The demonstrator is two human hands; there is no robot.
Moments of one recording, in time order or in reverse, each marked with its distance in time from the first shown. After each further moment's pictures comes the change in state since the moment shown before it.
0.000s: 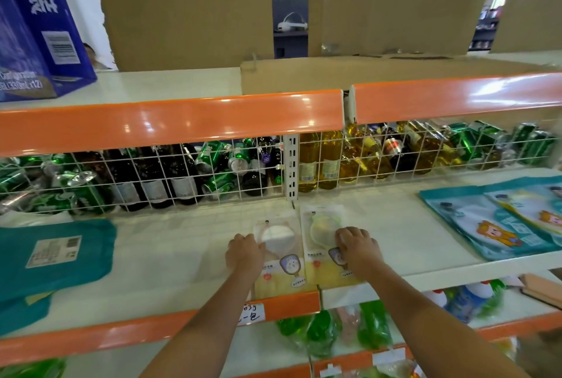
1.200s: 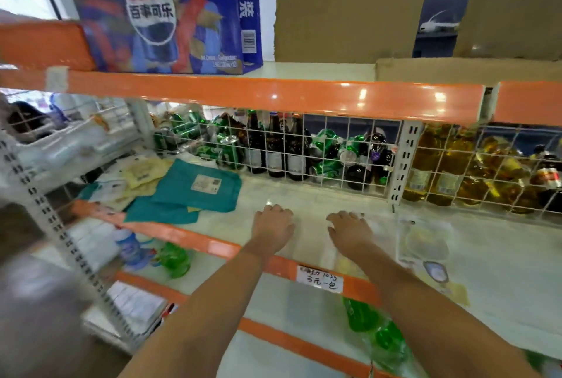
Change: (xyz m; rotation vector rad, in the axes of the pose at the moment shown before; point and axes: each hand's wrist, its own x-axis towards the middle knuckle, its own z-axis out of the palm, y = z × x) left_hand -0.068 -0.103 -0.082 0.226 0.093 0.004; right_hand -0.009 -0.180 0.003 -0.117 -0.047 -0.547
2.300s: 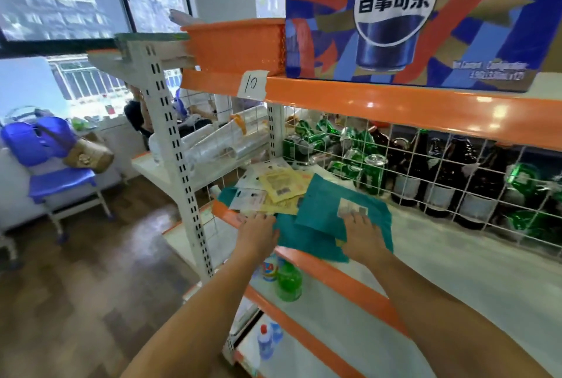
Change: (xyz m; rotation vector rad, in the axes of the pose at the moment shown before) left_hand -0.038 -0.372 -0.013 -0.007 0.096 -0.405; right_hand 0.167 -0.318 0.042 0.052 -0.078 -0.208
